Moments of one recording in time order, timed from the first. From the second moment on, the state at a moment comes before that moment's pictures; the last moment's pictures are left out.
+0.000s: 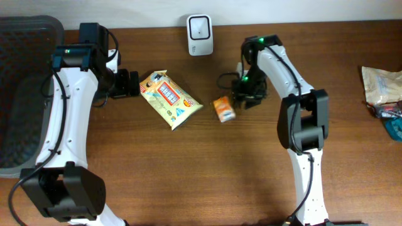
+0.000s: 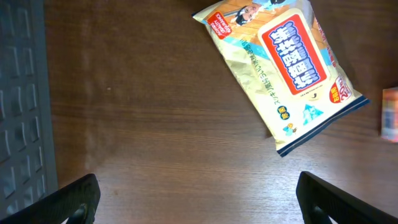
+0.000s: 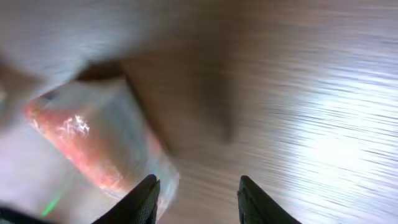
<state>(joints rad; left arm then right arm) -0.01 1.82 1.81 -1.32 0.02 -0.12 0.19 2.49 2.17 -1.47 -0.29 0.12</state>
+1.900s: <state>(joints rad) -0.01 1.82 1.81 -1.32 0.02 -0.12 0.13 2.51 2.23 -1.43 -1.06 -0.11</state>
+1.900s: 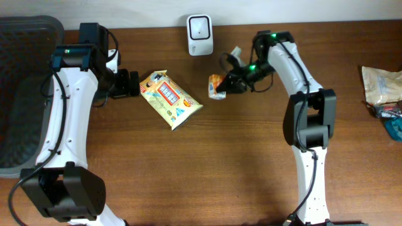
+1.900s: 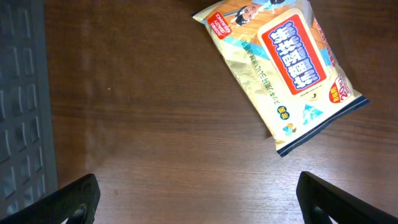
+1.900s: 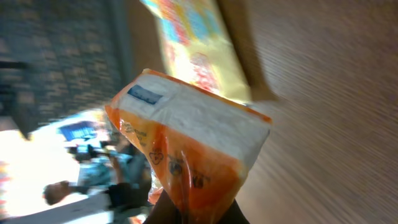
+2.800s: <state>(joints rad) -0.01 1.82 1.81 -1.32 0.02 -0.12 0.15 2.52 2.33 -1.34 -0.79 0.10</state>
